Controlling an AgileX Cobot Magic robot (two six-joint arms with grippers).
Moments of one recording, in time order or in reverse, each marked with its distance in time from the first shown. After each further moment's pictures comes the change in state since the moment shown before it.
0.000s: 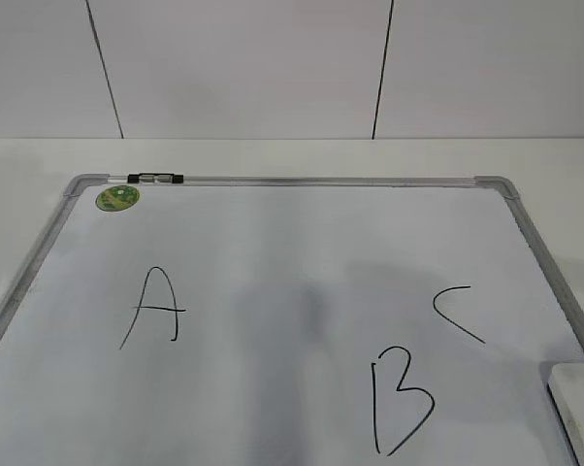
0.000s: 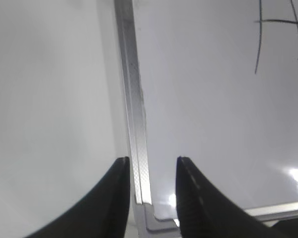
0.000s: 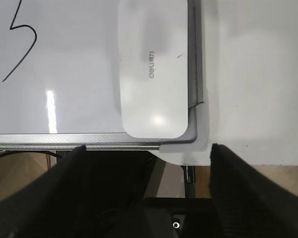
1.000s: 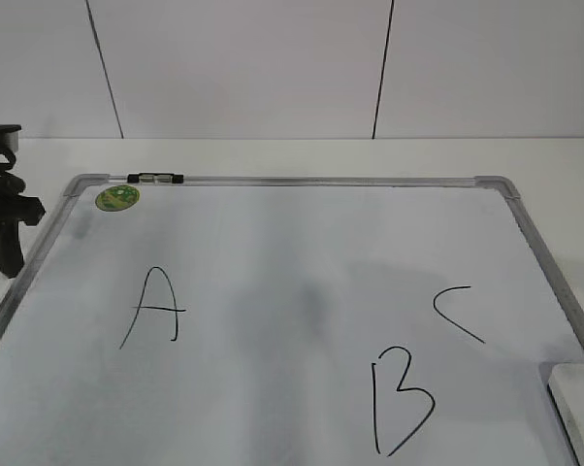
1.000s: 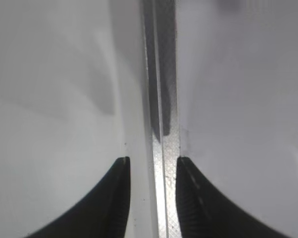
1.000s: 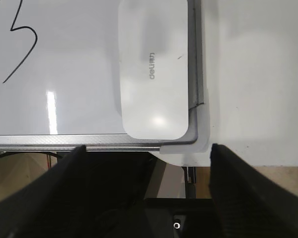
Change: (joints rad) left arm 0.000 0.540 -0.249 0.046 -0.190 0.000; right arm 0.000 0.000 0.000 0.000 -0.002 0.002
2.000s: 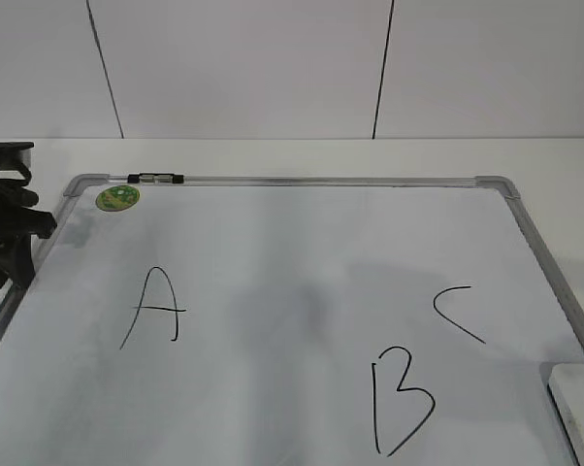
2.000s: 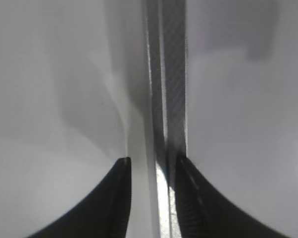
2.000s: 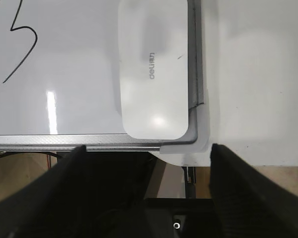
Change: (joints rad) left arm 0.000 0.073 -0.005 -0.004 -0.053 0.000; right arm 0.000 0.000 0.000 0.000 0.000 0.001
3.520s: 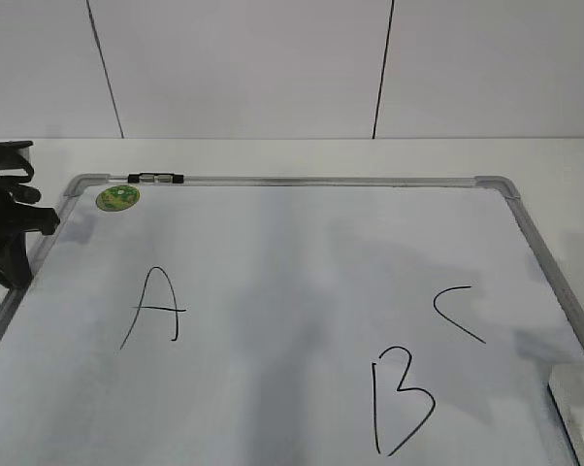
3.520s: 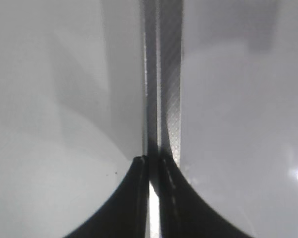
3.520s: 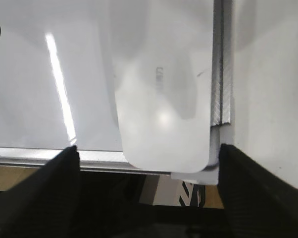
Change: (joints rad) left arm 0.000 0.002 -0.005 -0.018 0.006 -0.012; right arm 0.000 0.418 -0.003 0.073 -0.146 -0.066
